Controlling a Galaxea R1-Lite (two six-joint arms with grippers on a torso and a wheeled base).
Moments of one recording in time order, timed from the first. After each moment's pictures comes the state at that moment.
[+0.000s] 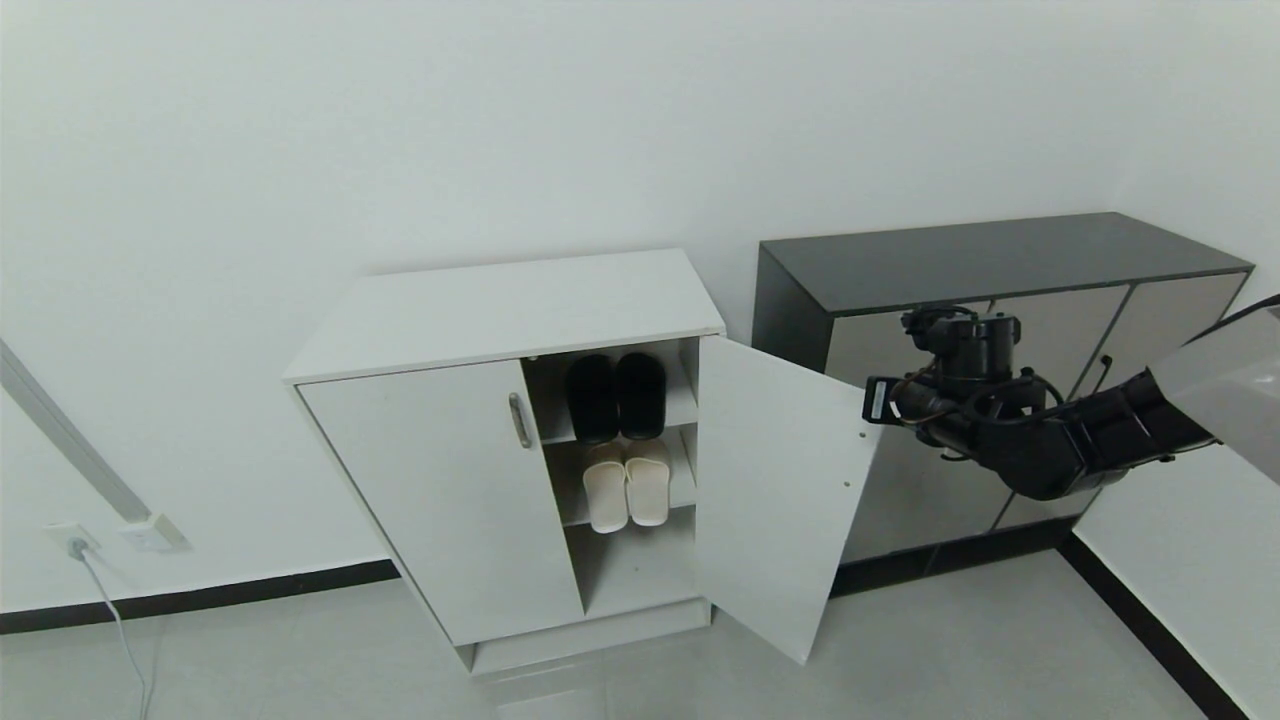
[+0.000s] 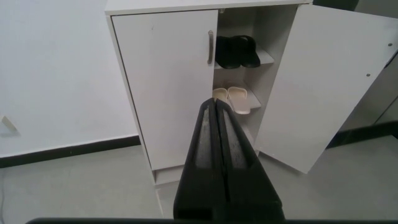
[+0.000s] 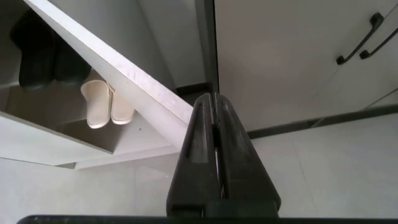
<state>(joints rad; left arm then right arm) 0.00 0.00 0.00 0.00 0.02 0.00 0.30 2.15 -1.26 -0.61 -0.17 0.19</state>
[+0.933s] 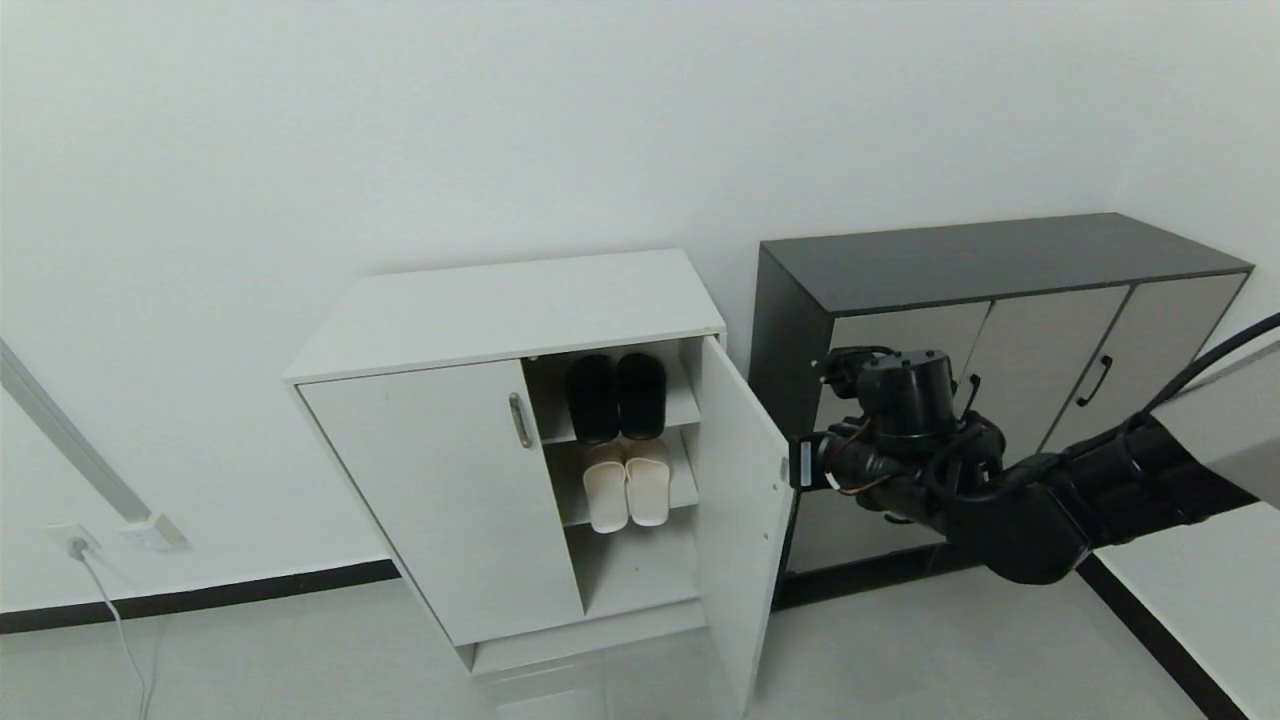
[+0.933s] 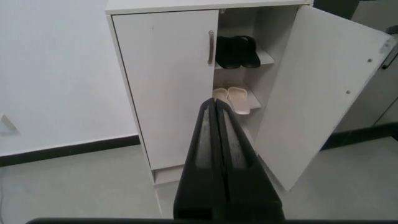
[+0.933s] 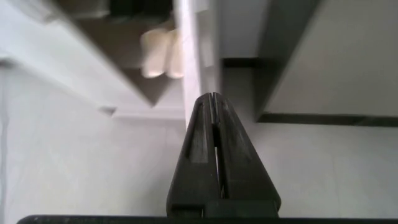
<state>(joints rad) 0.00 0.00 0.00 0.00 0.02 -0.01 0.57 2.03 -1.06 -0.61 -0.17 0.20</state>
